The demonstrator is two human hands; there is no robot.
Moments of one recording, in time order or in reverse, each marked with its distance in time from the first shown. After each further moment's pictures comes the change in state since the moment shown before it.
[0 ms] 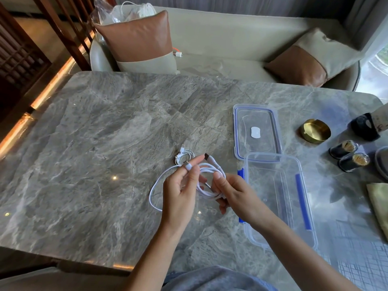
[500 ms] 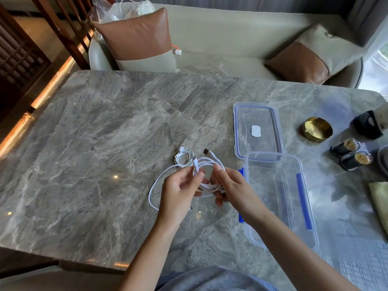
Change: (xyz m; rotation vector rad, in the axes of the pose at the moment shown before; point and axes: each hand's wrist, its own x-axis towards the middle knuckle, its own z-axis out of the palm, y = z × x) left_hand 0.007 -0.012 -0.004 -0.053 -0.095 -0.179; right_hand 0.012 -0.003 0.002 0.161 0.074 0.050
